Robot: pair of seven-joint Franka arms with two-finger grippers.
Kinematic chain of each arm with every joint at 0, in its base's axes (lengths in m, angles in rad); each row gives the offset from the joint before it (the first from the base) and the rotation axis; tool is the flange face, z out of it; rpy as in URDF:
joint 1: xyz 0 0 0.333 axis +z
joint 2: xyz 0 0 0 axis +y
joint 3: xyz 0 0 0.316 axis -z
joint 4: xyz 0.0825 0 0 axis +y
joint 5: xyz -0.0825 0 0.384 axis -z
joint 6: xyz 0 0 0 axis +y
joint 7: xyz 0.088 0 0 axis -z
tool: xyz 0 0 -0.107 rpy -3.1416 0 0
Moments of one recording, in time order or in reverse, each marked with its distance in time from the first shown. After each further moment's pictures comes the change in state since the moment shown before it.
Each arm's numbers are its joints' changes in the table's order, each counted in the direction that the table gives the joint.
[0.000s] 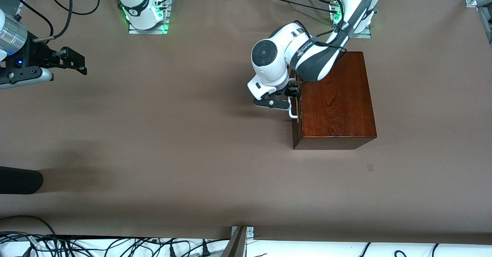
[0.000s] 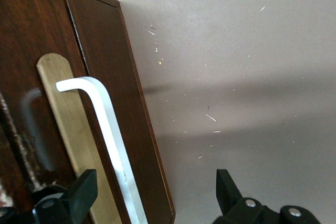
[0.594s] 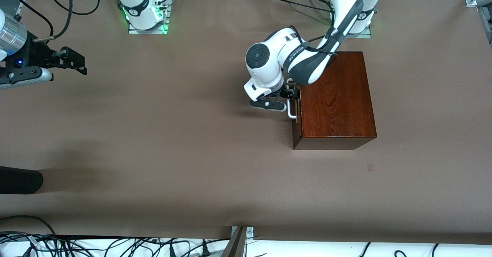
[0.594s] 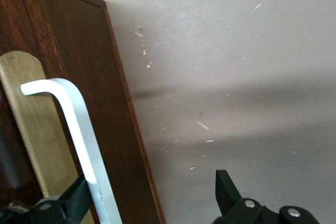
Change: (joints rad) left arm -0.033 0.044 -0.001 0.002 -0.045 -0.059 -0.061; right arm 0.000 0.000 0.000 0.000 0.000 0.000 0.001
